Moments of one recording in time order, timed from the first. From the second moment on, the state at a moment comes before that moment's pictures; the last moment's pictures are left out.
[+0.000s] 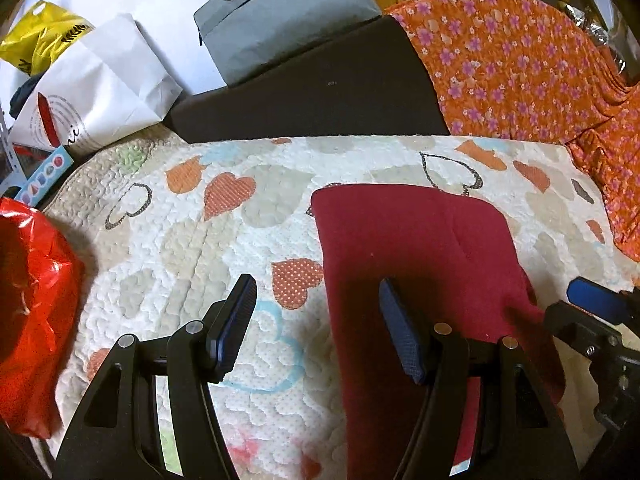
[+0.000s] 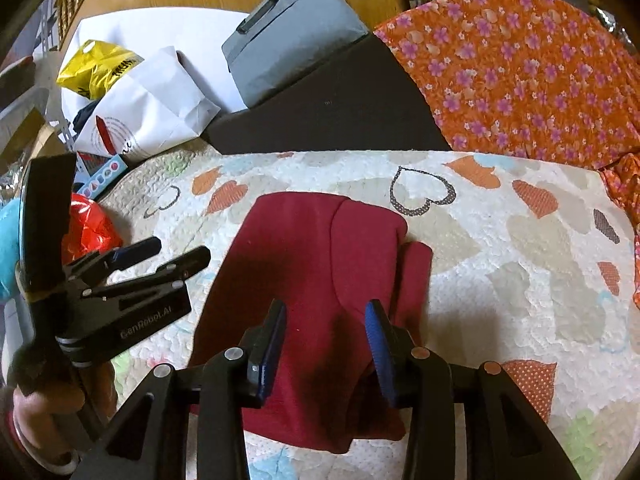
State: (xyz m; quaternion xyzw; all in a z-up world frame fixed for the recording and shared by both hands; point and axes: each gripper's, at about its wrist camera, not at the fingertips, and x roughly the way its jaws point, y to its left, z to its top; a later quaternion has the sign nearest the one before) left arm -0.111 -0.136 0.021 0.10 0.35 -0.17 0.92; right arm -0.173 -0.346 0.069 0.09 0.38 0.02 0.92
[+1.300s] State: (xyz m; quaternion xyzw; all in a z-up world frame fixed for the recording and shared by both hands) left arm -0.122 -0.132 0.030 0.09 0.34 -0.19 0.92; right arm -0.171 -0.338 0.067 0.11 0.39 0.03 0.92
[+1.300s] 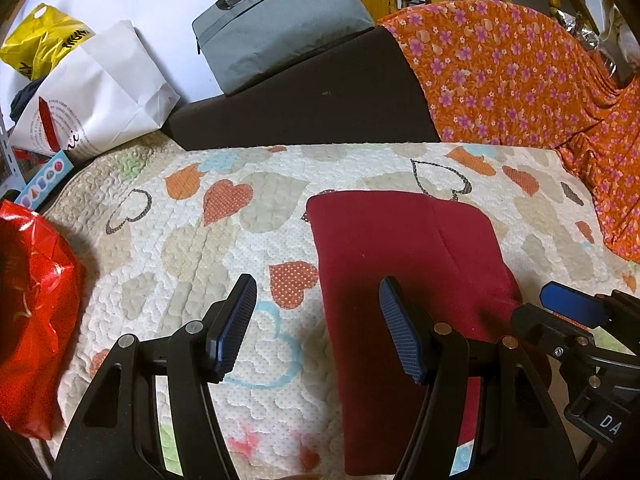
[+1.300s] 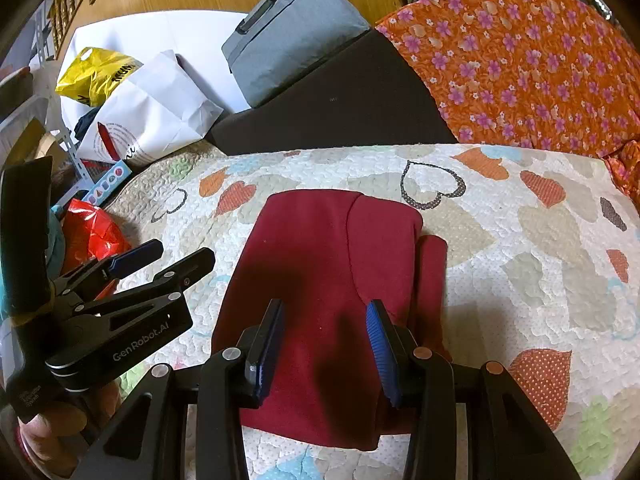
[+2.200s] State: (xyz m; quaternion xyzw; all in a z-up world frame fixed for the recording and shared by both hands) left arm -0.112 -0.118 0.025 0.08 0.35 -0.17 0.92; right arm -0.170 -0.338 0.060 0.11 0.40 0.04 0.91
